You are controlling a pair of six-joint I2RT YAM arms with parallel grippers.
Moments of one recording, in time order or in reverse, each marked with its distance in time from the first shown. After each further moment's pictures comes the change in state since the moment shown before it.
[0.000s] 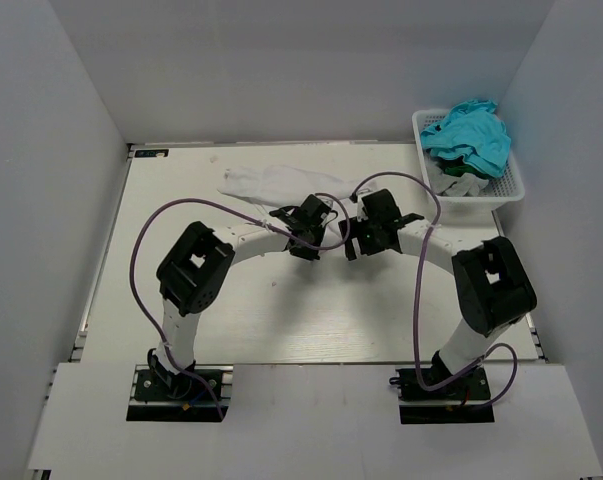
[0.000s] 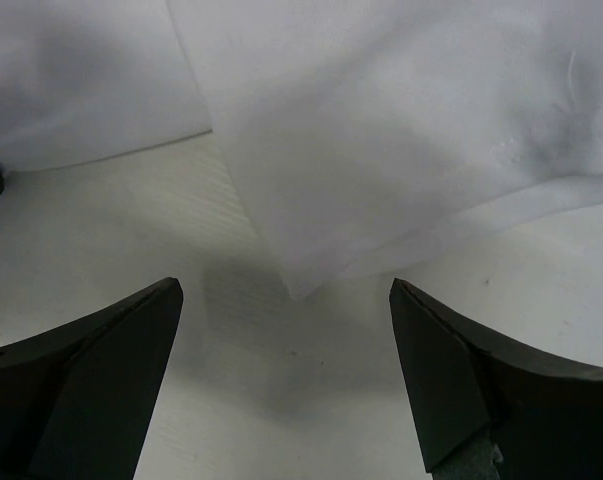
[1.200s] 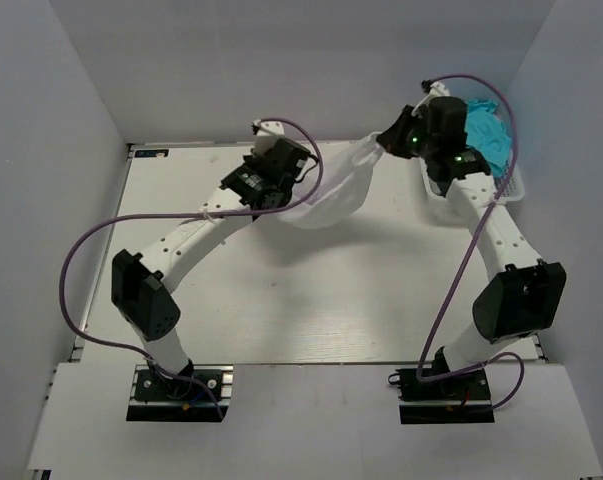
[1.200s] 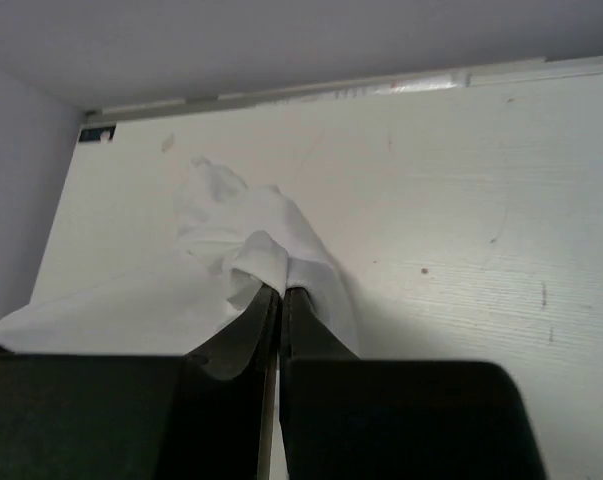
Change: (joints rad) left arm 0.031 -0.280 0.282 -0.316 -0.689 -0.095; right arm -0.193 -0.066 0.546 -0.018 -0.156 0.325
